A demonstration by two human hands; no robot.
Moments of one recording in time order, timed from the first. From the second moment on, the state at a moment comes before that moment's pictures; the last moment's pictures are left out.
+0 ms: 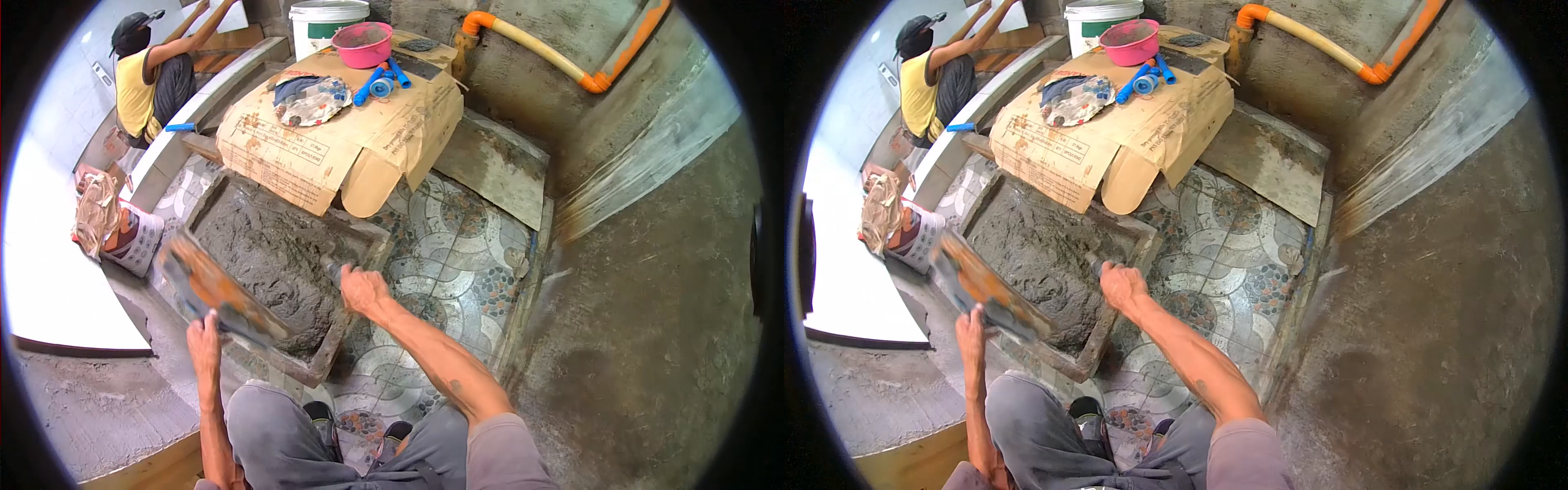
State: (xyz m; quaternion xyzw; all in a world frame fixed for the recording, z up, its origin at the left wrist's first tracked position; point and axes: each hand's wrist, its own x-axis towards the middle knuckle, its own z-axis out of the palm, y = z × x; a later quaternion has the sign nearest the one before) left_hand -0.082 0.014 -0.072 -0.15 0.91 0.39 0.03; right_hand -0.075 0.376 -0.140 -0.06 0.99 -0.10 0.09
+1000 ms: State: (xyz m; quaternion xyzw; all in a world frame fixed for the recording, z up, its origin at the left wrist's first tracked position) left_hand -0.067 0.022 -0.110 -0.16 0.61 0.76 -0.14; right_hand -0.016 0.278 -0.081 -0.02 0.95 -0.27 0.16
